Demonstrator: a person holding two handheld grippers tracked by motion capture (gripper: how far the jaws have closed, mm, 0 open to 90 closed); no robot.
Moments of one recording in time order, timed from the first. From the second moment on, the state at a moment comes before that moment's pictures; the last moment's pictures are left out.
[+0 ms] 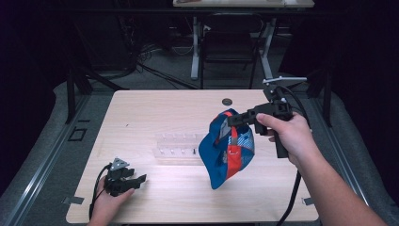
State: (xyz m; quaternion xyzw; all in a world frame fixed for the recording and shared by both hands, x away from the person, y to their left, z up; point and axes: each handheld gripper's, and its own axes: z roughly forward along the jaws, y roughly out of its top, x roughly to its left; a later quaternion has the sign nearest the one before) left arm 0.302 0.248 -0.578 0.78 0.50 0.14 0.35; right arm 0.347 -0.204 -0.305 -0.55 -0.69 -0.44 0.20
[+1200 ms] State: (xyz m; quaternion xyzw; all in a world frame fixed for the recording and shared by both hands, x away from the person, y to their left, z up) left arm 0.303 0.249 -0.576 0.78 0.50 0.13 0.35; right arm 0.410 -0.153 -0.292 -0.57 -0.65 -0.47 0.18
